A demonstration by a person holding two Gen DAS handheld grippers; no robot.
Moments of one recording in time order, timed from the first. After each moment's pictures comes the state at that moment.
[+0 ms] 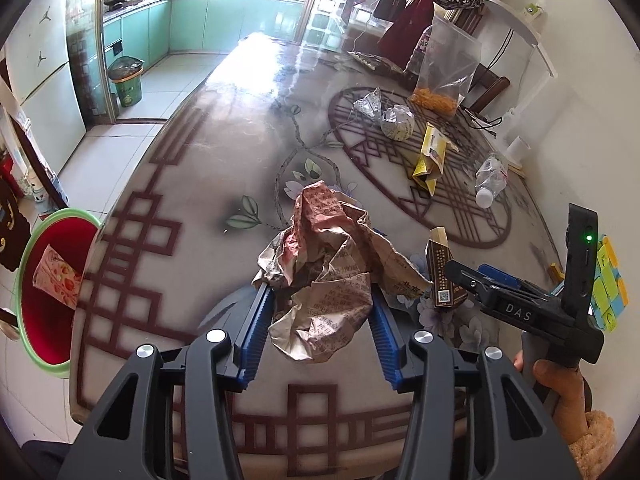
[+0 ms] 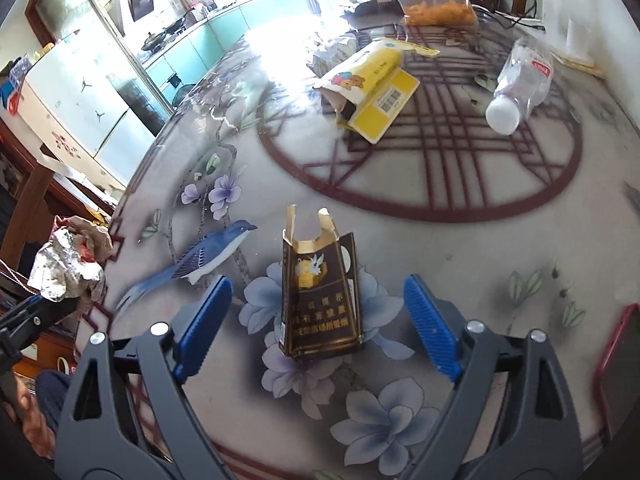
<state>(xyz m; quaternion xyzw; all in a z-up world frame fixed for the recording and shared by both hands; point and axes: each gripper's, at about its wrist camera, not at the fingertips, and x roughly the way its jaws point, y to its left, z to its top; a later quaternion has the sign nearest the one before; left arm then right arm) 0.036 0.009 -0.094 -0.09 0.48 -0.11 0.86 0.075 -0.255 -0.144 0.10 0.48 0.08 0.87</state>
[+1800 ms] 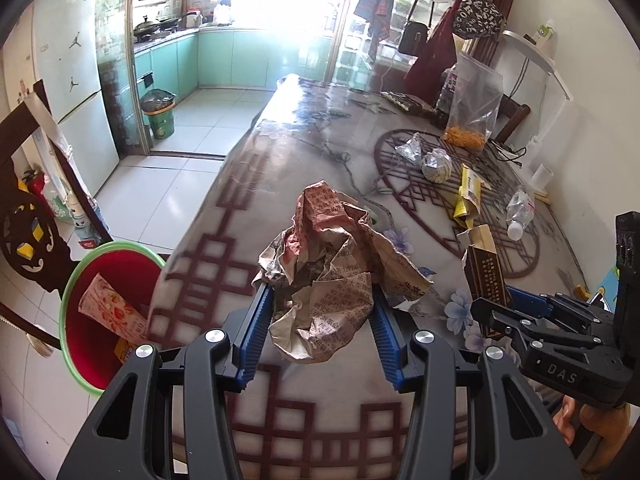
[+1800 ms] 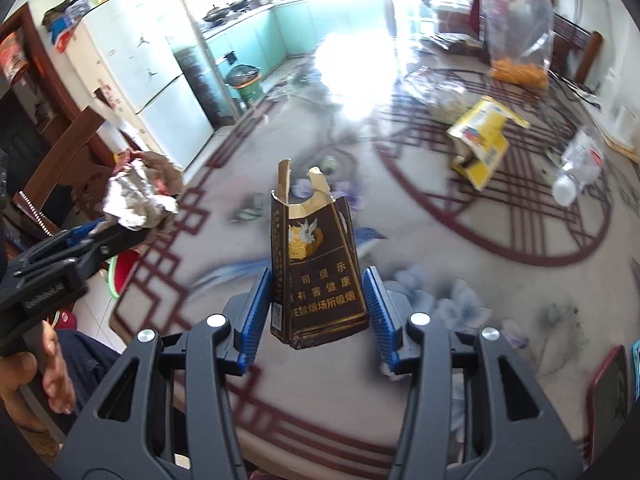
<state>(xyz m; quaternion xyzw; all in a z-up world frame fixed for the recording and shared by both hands) 0.031 0.060 -0.069 -0.07 0.43 -0.05 0.90 0.050 -0.156 -0.088 0.02 0.46 0.16 0.87</state>
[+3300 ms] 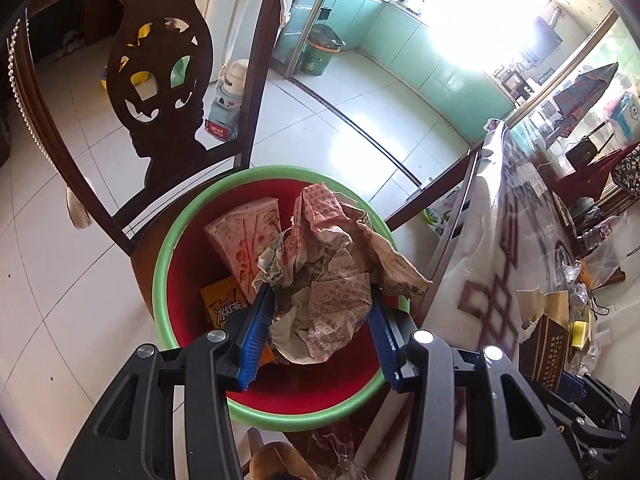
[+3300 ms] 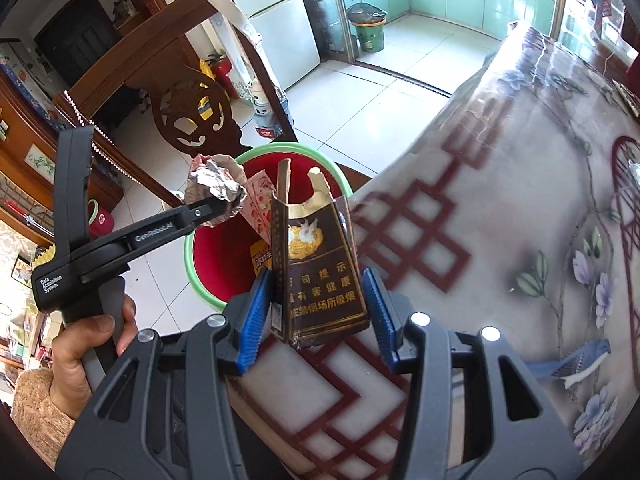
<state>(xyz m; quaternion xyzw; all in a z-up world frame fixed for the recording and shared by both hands) 0.032 0.313 -0.177 -0.30 0.45 0.15 0.83 0.085 0.095 -0.127 -0.08 0.52 0.33 0.78</state>
